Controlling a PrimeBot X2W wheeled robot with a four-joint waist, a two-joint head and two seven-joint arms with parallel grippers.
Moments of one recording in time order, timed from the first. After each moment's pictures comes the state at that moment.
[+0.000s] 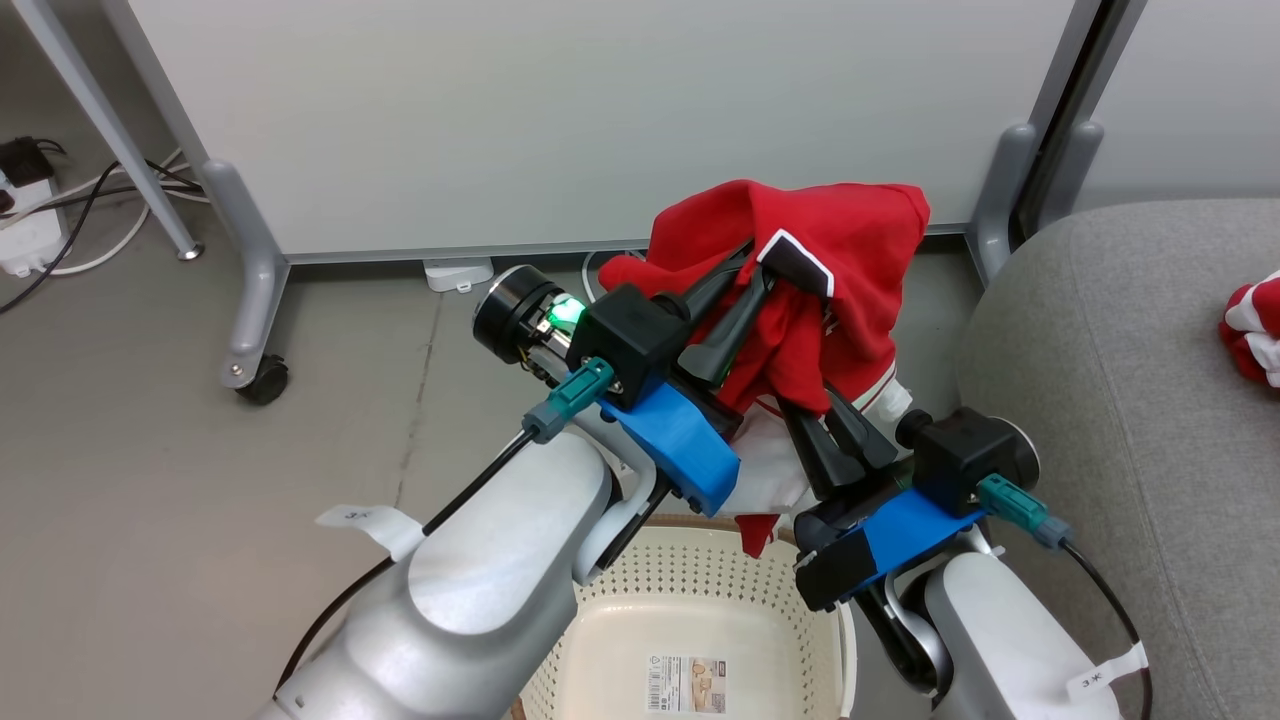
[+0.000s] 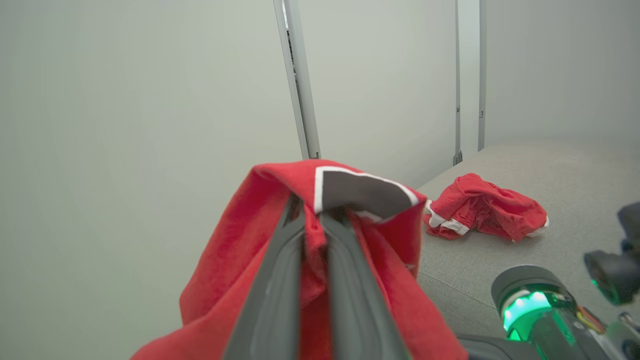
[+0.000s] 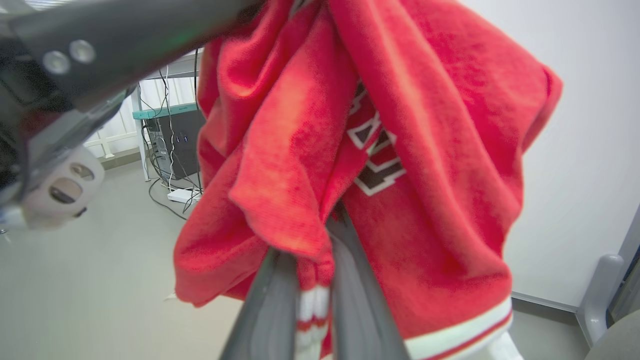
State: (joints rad) left arm -0.74 0.07 -0.81 0.46 -0.45 -0.07 -0.22; right arm -0.40 -0.05 0.36 0.38 0.22 0.13 -0.26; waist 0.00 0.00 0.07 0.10
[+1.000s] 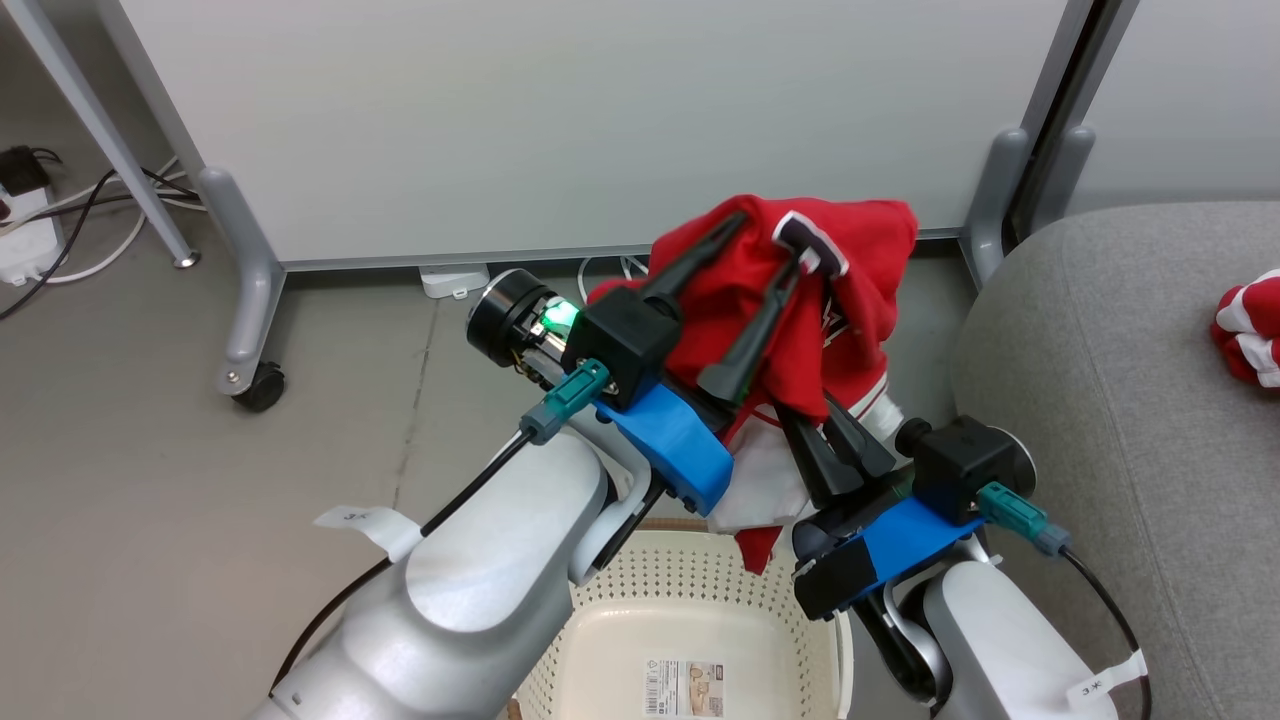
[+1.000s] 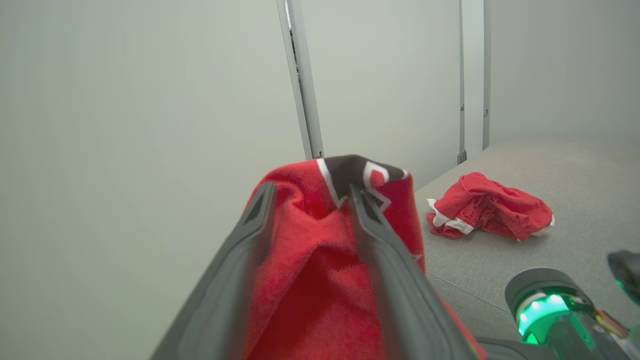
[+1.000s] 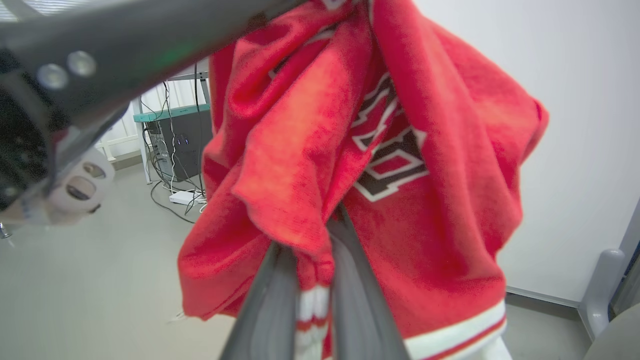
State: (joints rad) left arm -0.74 0.07 -0.82 0.48 -0.46 -0.05 -0.23; right arm -0.39 -0.05 0.36 0.38 0.24 0.13 -0.26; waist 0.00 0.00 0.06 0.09
